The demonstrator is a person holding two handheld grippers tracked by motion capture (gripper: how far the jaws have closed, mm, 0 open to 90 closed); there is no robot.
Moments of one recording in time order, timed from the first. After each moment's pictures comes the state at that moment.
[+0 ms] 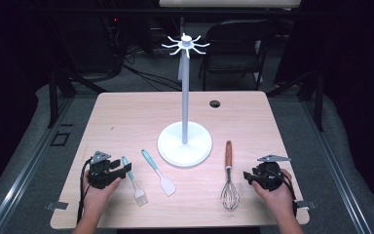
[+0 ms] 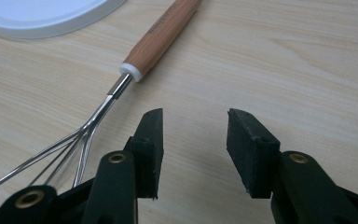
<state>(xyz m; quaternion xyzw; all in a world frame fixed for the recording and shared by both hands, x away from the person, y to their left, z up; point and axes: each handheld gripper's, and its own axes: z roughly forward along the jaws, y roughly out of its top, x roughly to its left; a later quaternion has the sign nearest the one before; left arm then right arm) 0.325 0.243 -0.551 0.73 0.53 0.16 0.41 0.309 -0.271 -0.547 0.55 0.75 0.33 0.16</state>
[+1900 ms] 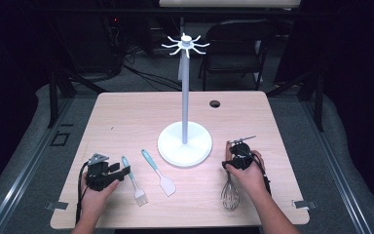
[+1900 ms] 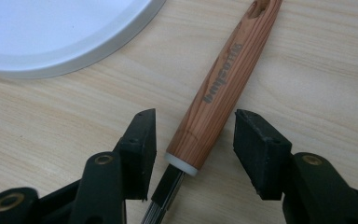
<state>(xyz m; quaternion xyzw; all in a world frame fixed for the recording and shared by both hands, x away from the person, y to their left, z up) 0.321 0.250 -0.555 0.73 0.54 0.13 0.40 0.378 -0.202 -0.550 0.57 0.77 0.24 0.11</state>
